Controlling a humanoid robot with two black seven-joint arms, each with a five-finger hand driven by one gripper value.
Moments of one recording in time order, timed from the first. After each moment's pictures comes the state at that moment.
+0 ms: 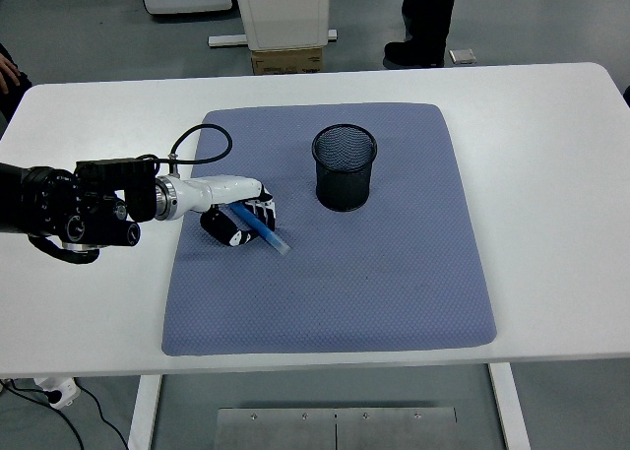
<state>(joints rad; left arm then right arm) -1.59 0.27 1.04 -1.19 0.39 0.31 -0.44 0.02 0.00 0.58 0.21 0.08 0.05 0.06</state>
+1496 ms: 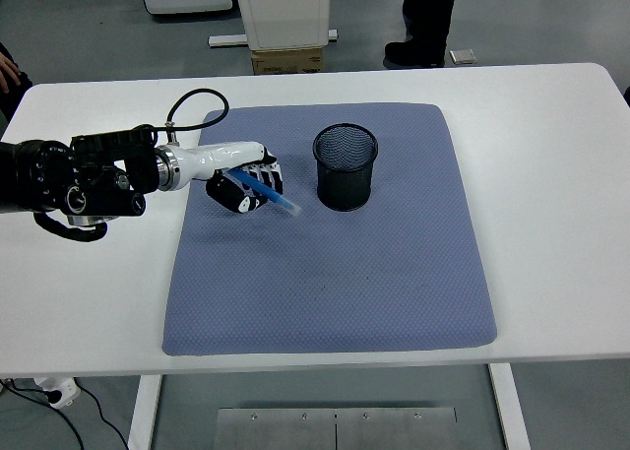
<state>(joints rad) -1.64 0.29 0.98 -1.17 0.30 0.28 -0.44 0.02 0.00 0.58 0.21 0.08 0.05 0.06</state>
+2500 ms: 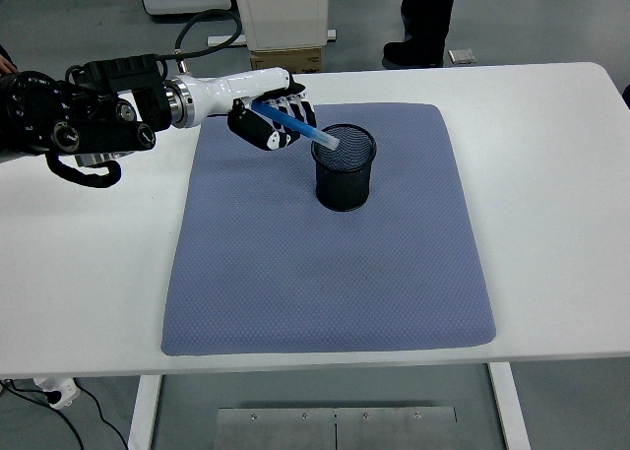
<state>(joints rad) -1.76 0.32 0.82 -1.16 0.25 0.19 -0.43 0.02 0.00 0.58 0.21 0.08 0.05 0.06</state>
